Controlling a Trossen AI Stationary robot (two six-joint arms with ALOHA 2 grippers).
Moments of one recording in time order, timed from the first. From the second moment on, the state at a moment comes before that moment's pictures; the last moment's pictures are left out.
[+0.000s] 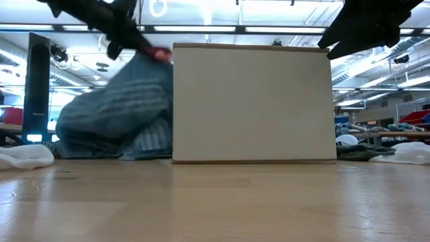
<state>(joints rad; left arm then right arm) 0.54 0.82 0.78 -0.29 0.07 -0.19 0.64 1.25 0.89 -0.74 0.97 1.12</state>
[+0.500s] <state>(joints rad) 0.49 0.83 0.78 -0.12 0.12 -0.25 0.64 1.25 0.89 -0.74 0.97 1.11</state>
